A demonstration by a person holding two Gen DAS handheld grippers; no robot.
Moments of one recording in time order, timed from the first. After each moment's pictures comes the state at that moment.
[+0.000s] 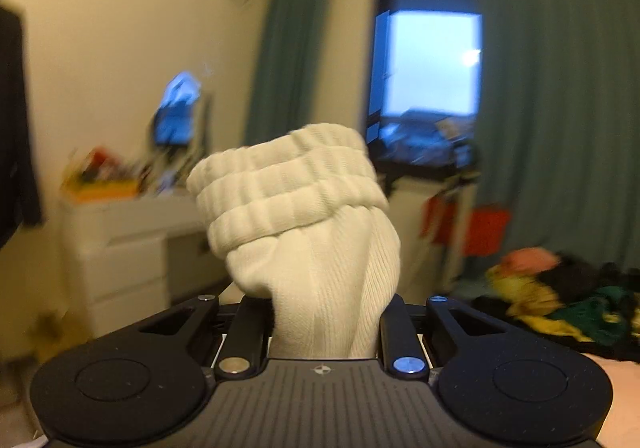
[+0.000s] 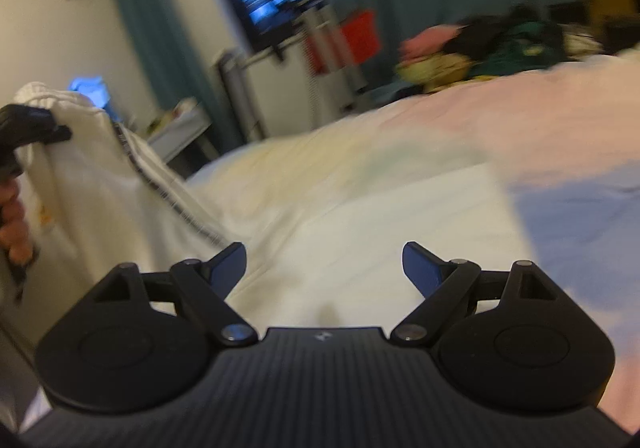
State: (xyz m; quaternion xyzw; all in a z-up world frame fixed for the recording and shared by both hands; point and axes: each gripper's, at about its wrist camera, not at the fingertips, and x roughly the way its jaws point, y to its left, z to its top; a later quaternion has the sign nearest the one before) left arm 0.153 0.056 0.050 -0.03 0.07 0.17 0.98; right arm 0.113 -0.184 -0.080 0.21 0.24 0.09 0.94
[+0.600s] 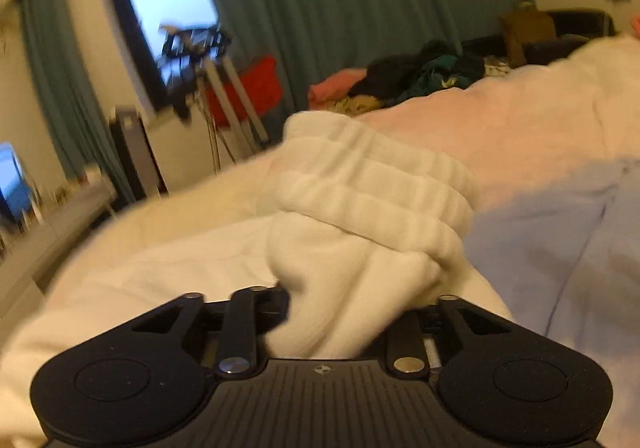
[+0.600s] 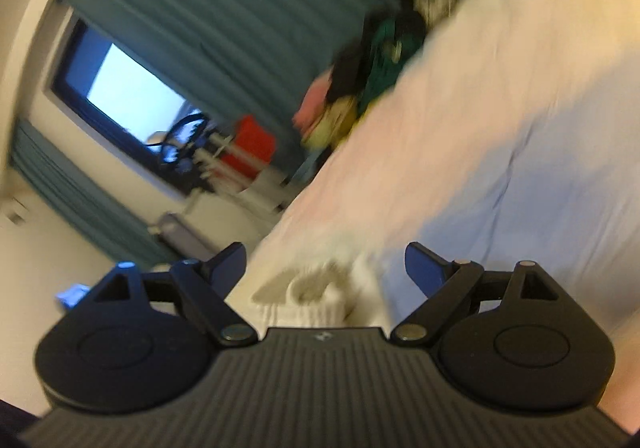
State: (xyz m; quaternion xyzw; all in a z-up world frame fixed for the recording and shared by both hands) left arm 0.195 -0.256 -0.155 0.22 0.24 -0.02 0.95; right arm 0.106 -0.330 -0.115 0.49 0.18 0.03 0.85
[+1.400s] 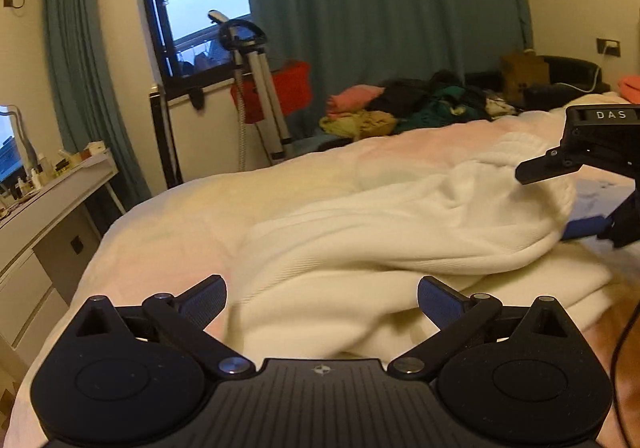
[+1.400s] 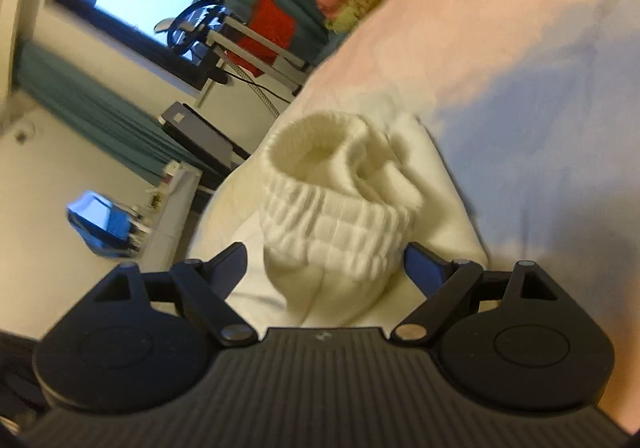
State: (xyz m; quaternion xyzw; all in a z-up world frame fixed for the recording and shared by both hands) left arm 0.101 0.012 -0.091 0.14 0.23 -0.06 0.96; right arm 0.153 -0.253 -0.133 0.40 0.30 0.08 0.86
